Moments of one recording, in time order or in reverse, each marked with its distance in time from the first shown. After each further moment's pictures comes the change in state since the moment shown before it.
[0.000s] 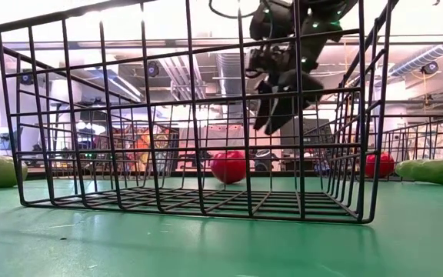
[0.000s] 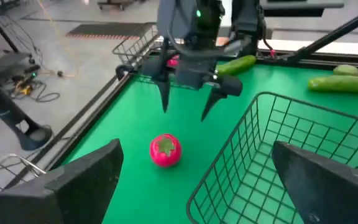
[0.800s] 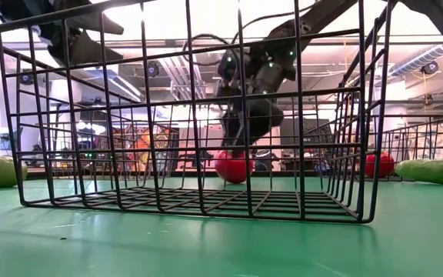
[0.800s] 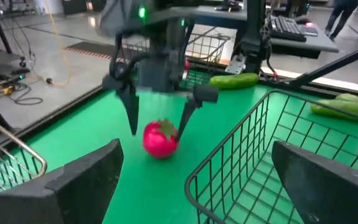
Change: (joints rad) left arm 0.007 -0.218 -0.630 0.685 -0.043 0.029; right arm -0.160 0.330 0.258 0.005 -0.341 -0.200
